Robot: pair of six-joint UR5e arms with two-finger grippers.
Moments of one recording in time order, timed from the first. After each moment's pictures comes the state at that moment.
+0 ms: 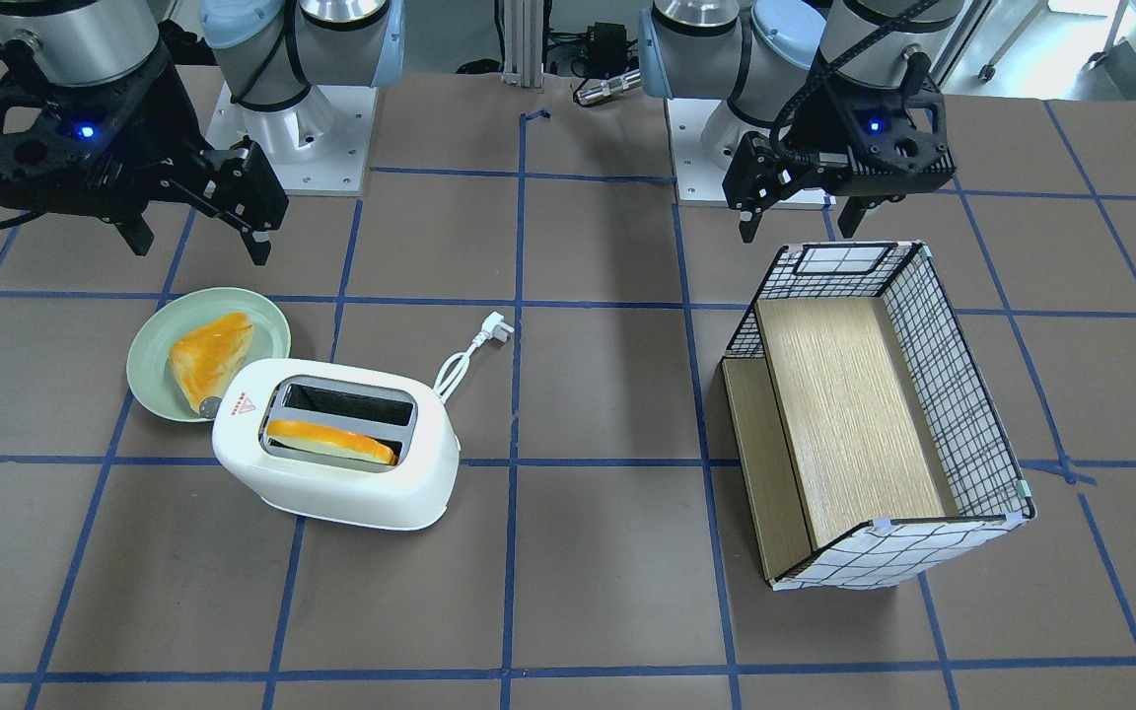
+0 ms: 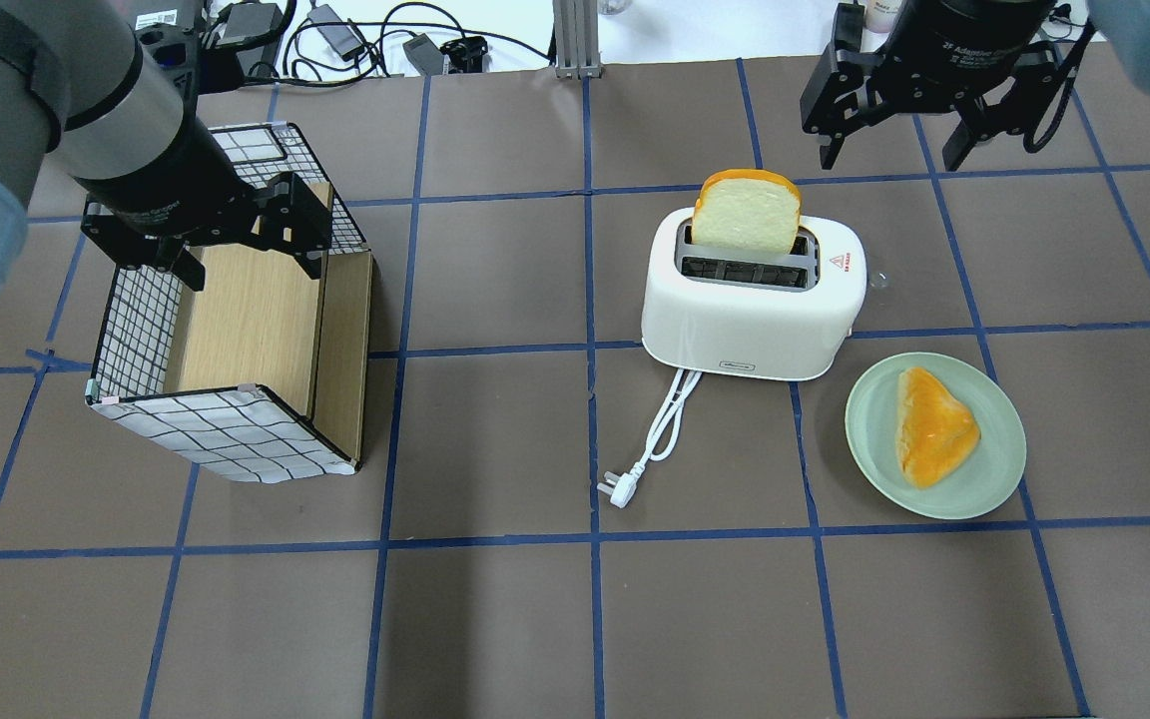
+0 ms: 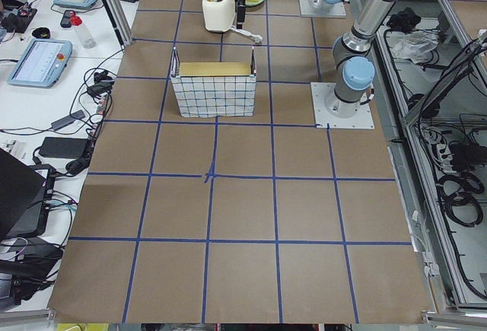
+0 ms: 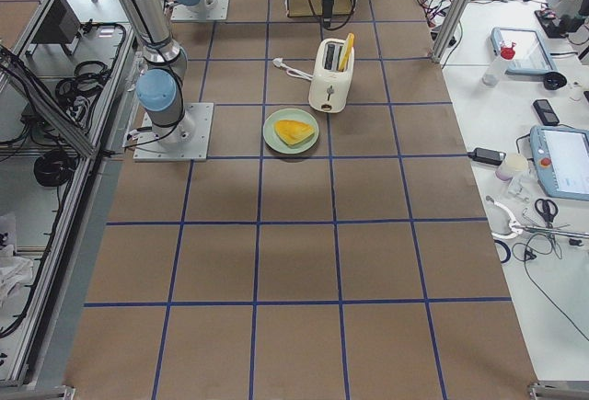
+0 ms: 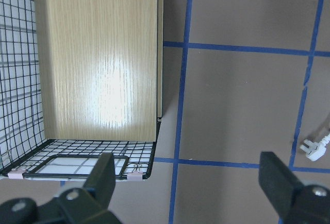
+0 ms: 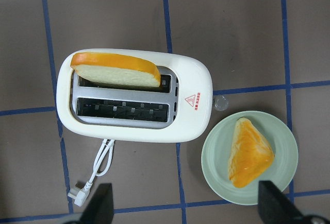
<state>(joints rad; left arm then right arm) -1.57 -1.47 -1.67 -1.51 1.60 -0.08 1.58 -1.54 1.45 -1.55 -1.58 0.09</state>
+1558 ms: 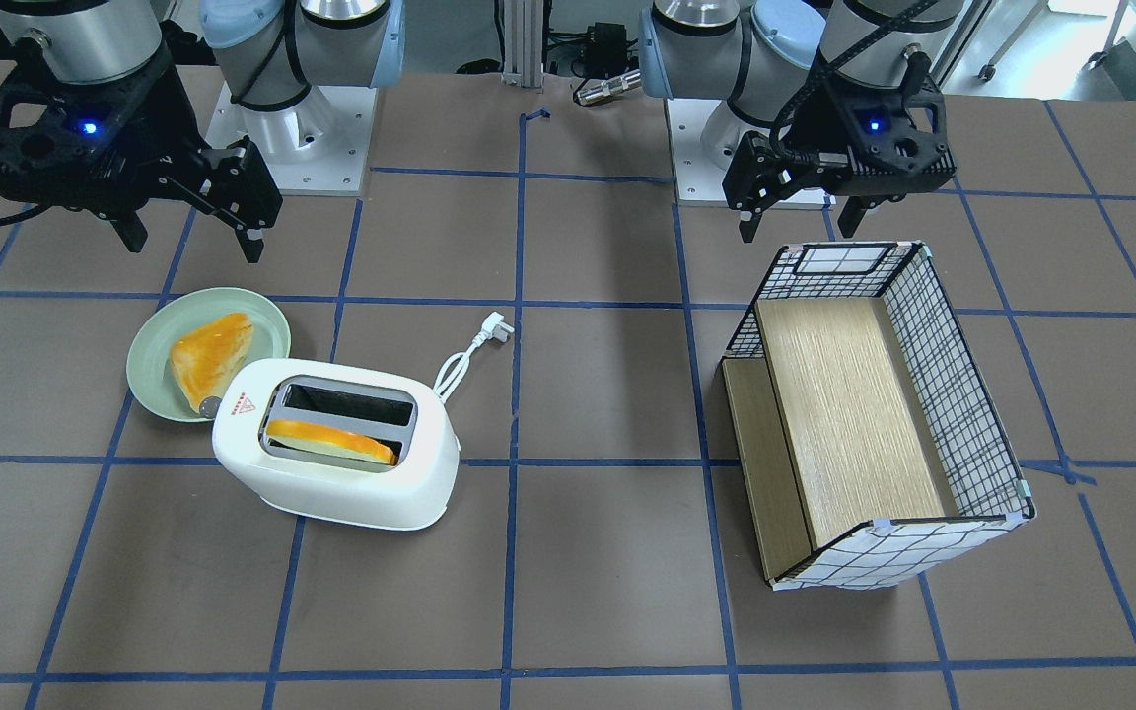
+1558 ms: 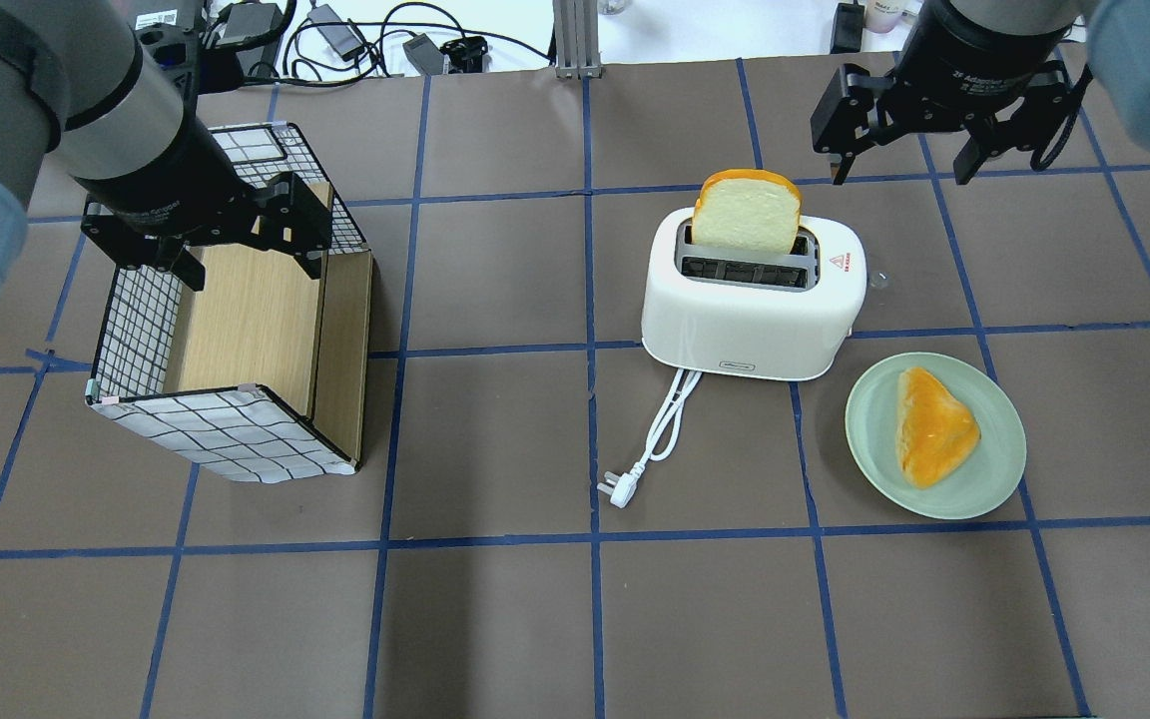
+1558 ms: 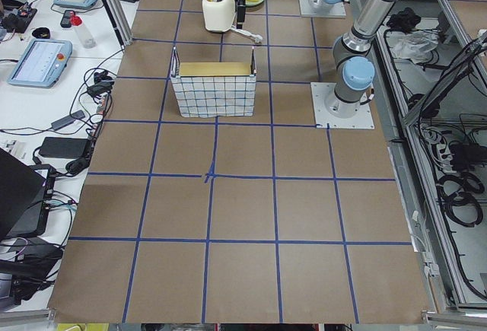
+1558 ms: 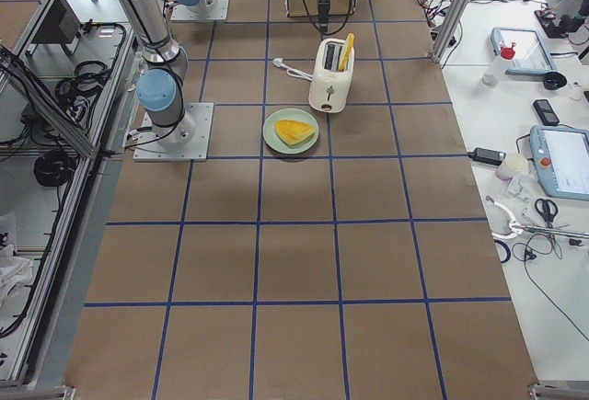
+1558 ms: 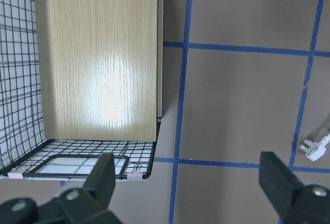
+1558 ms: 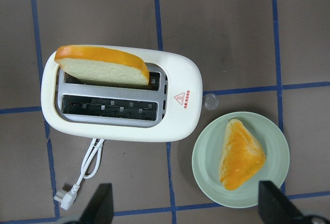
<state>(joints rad) -1.57 -1.47 -1.67 -1.51 1.60 -0.08 1.57 -1.57 1.52 -1.59 -1.60 0.07</state>
